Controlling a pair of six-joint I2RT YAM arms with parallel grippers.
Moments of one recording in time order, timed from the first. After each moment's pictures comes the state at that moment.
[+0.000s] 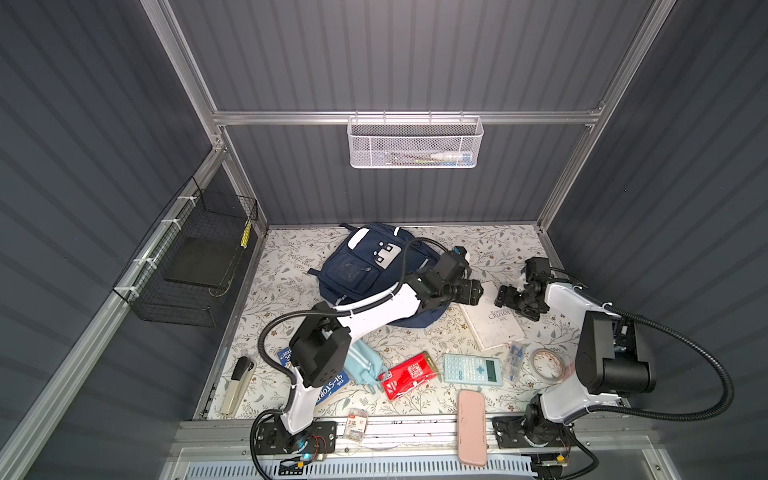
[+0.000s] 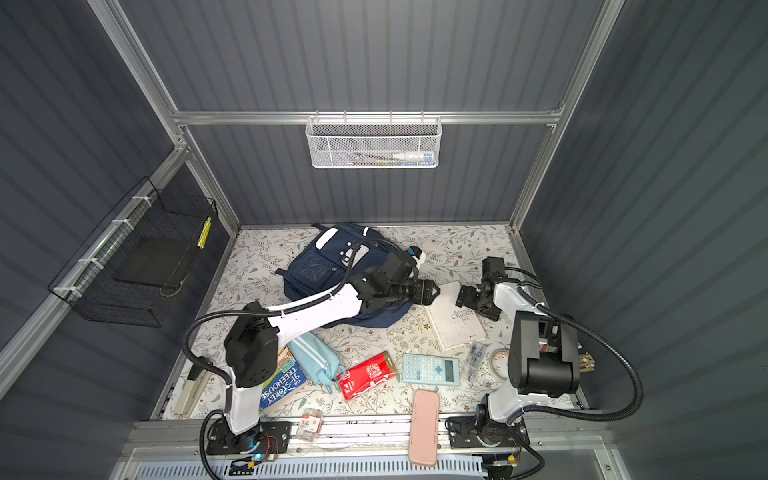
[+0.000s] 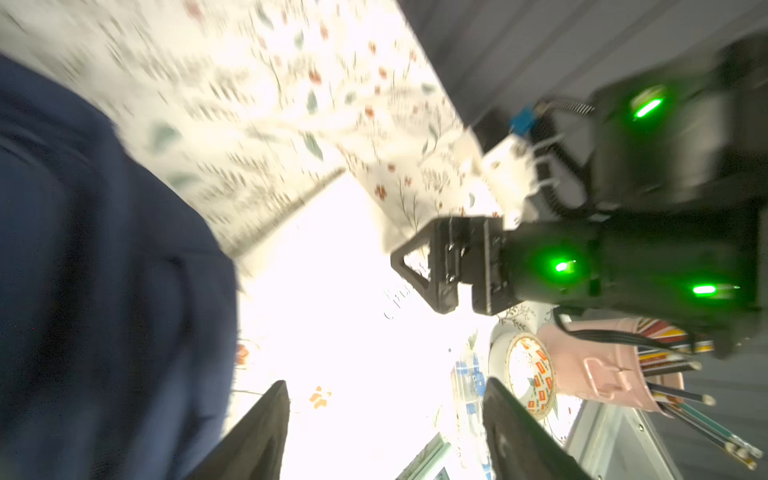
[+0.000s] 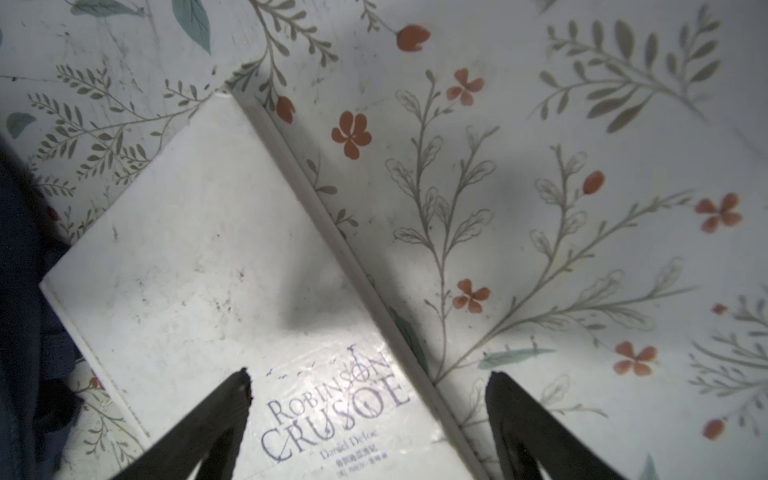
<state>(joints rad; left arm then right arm) -0.98 2.04 1.68 -0.31 0.11 -0.62 -0.11 1.62 0.95 -0.55 -0.12 0.27</state>
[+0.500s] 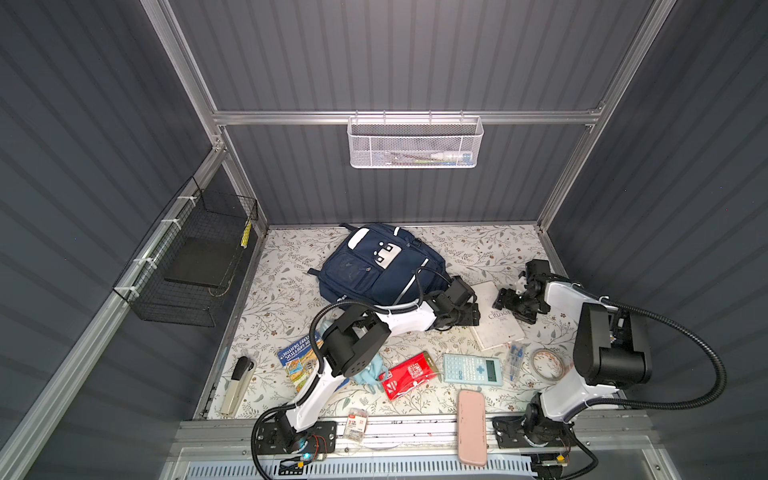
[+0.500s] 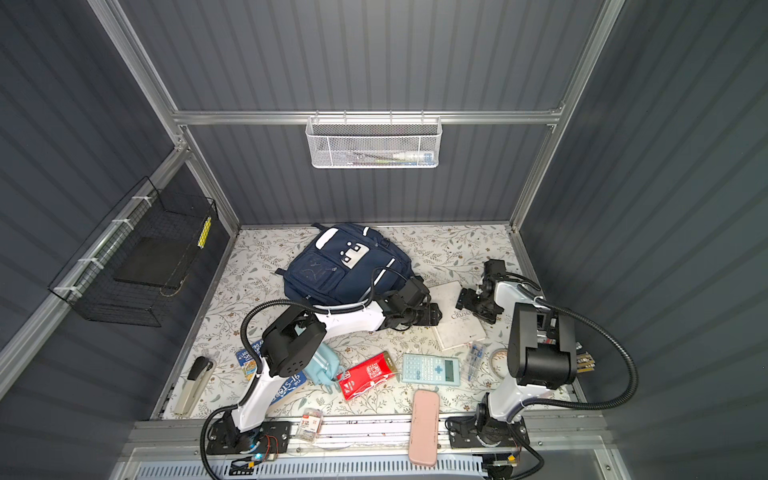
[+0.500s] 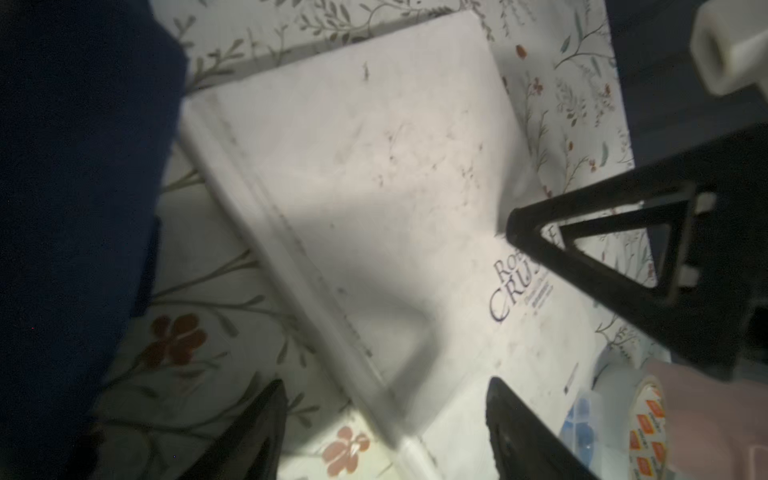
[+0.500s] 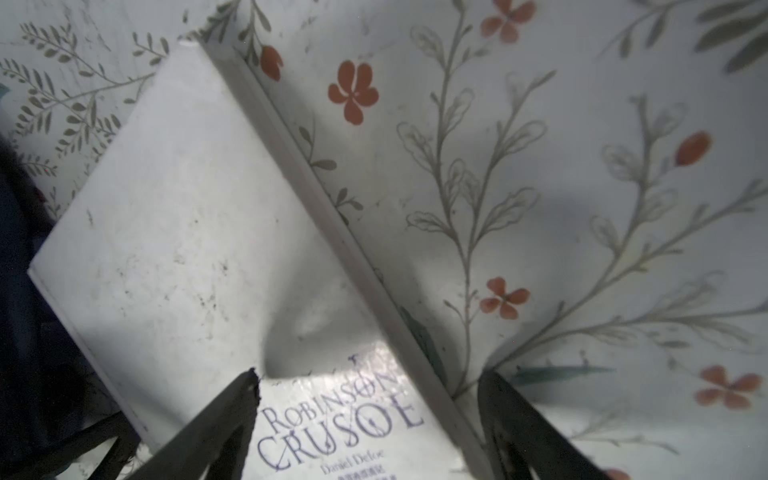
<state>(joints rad) -1.01 2.26 1.63 -0.13 0.09 -0.84 -0.13 1.68 0.96 -0.57 -0.21 0.26</state>
